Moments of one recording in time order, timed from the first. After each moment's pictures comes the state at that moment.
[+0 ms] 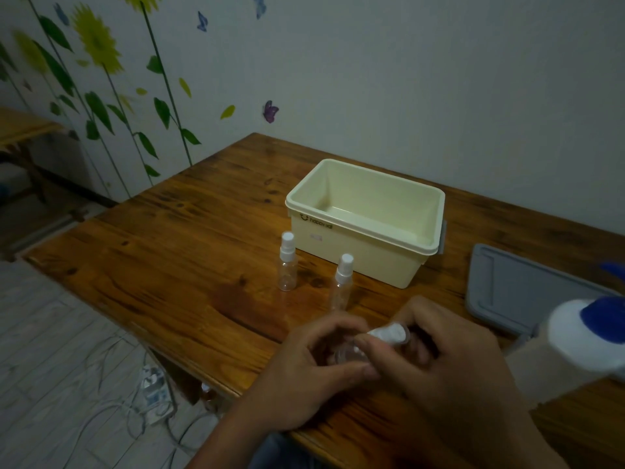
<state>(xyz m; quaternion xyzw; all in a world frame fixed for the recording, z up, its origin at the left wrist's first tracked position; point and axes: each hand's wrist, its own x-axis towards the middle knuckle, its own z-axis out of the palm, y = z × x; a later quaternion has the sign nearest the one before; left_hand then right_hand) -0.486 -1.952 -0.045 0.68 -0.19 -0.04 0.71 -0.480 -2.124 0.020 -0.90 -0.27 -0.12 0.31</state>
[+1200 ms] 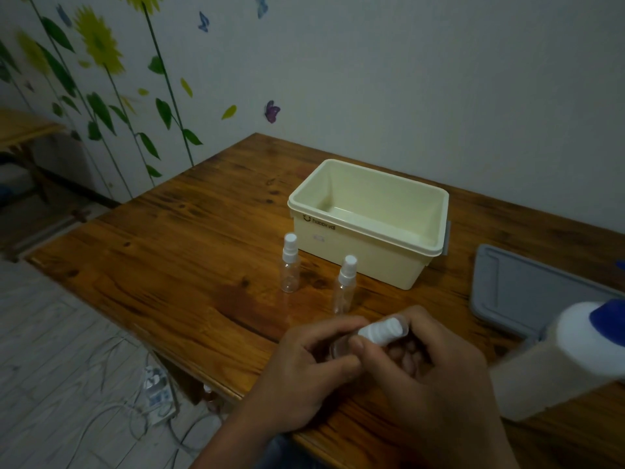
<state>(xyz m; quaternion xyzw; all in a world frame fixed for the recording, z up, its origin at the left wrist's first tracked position) -0.485 -1.949 -0.050 0.69 -0.16 0.00 0.71 -0.486 -2.108 0.002 -0.88 -0.21 -0.16 0.39</state>
